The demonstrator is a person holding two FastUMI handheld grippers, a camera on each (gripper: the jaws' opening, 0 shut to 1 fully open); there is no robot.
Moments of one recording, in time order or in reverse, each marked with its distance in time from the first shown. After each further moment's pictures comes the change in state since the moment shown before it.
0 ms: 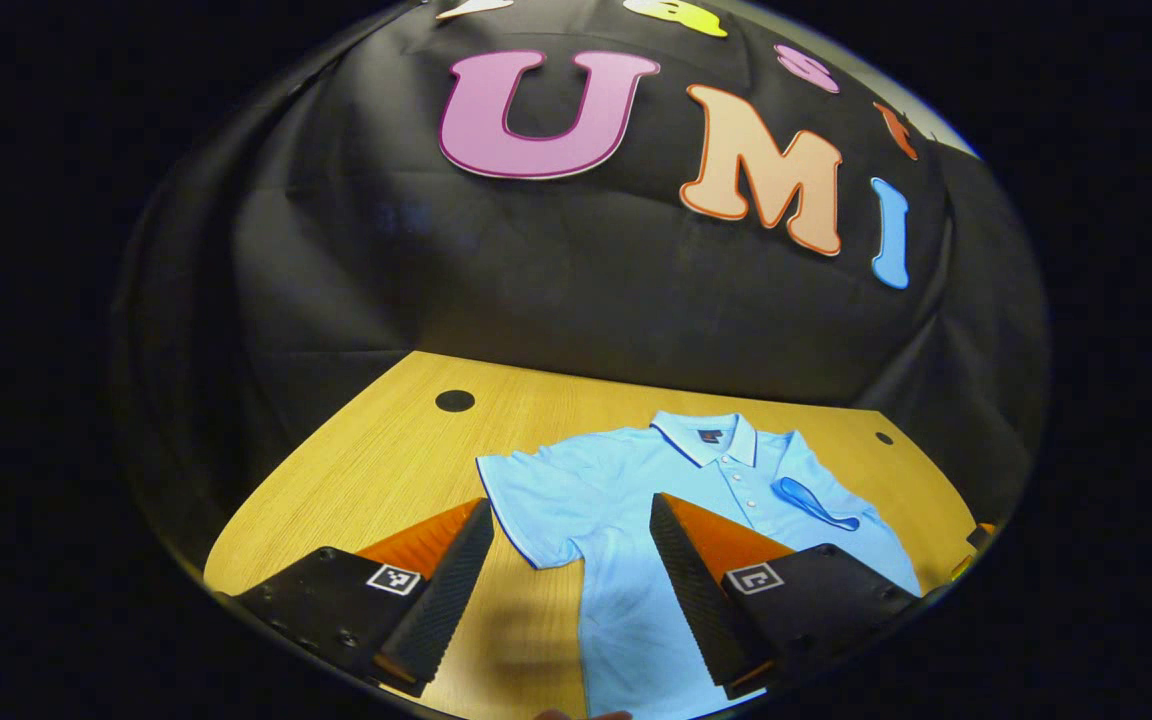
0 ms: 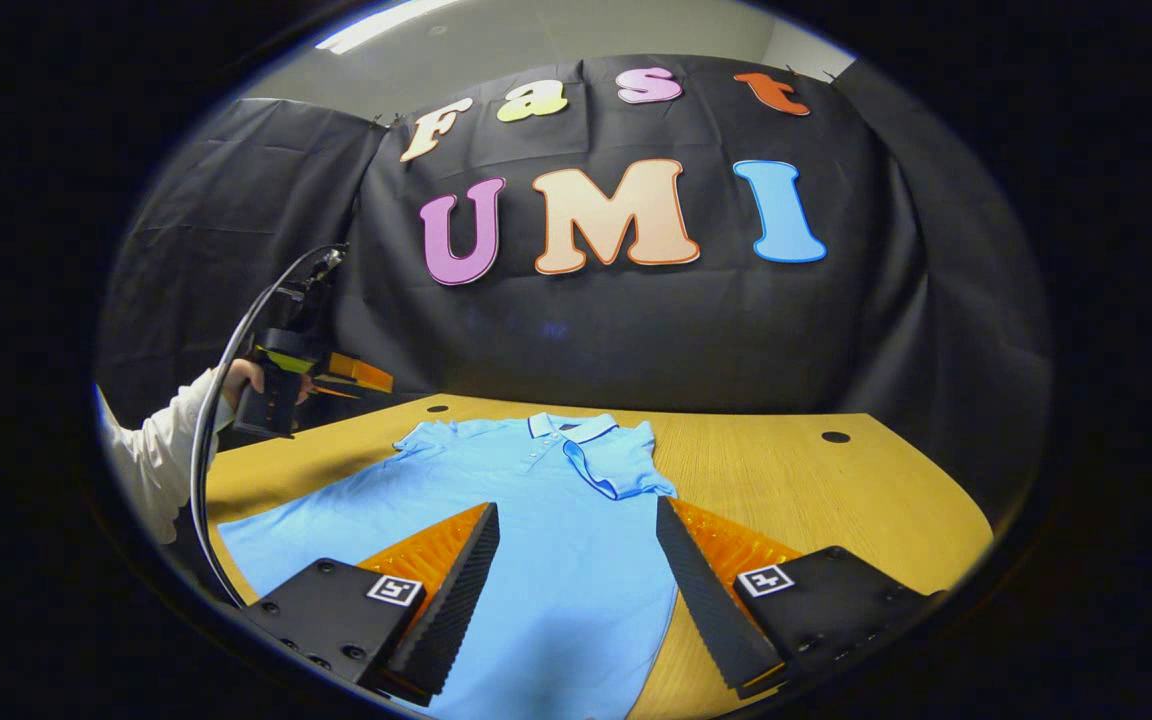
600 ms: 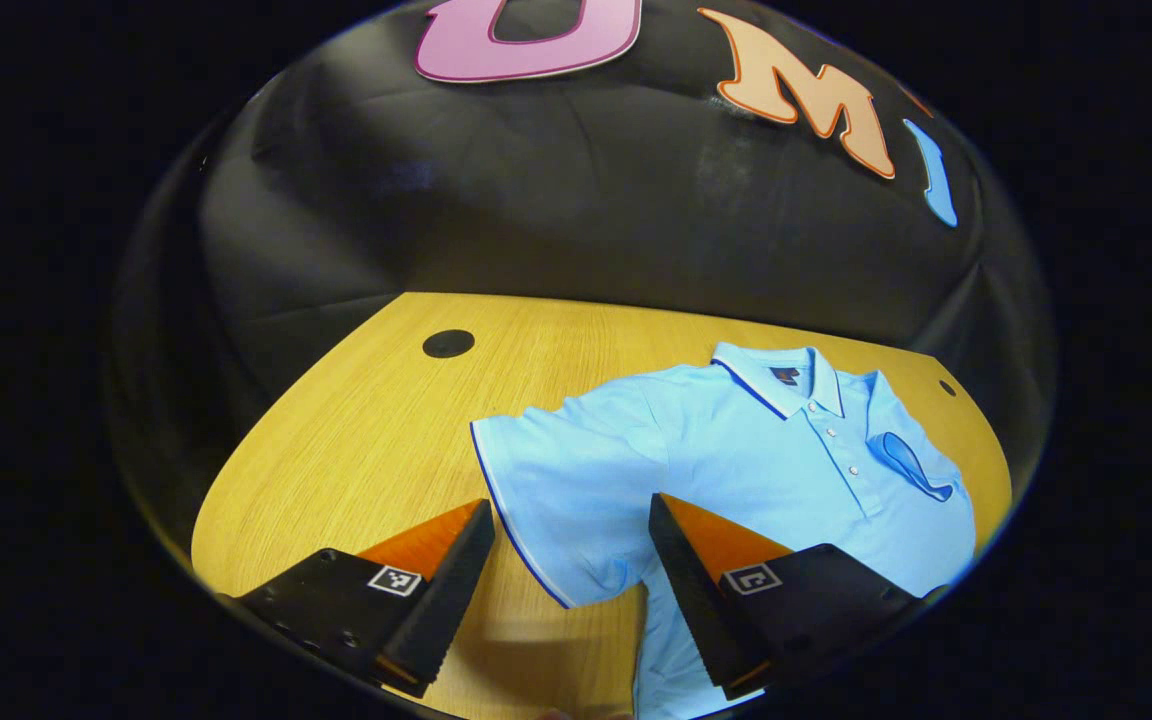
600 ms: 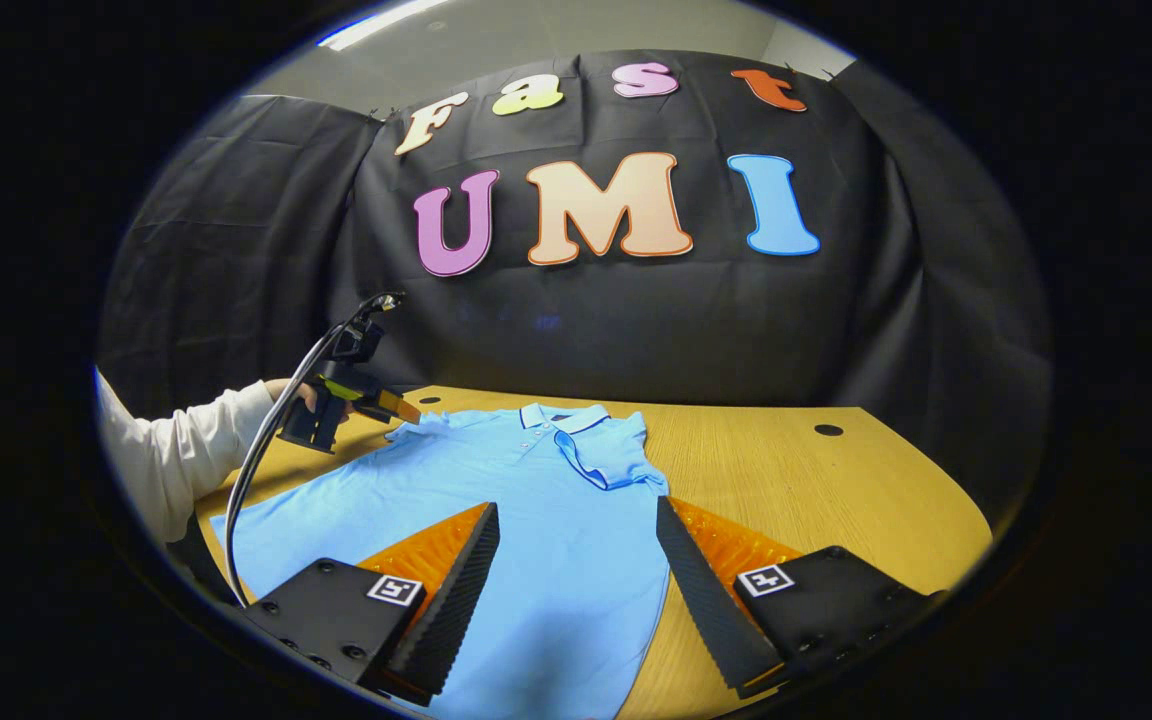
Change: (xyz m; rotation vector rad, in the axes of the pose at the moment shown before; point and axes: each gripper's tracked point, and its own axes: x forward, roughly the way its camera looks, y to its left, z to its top) left arm 0.080 0.022 -0.058 0.033 0.183 0.053; right arm -0.003 -0.010 -0.006 -0.008 0.014 -0.022
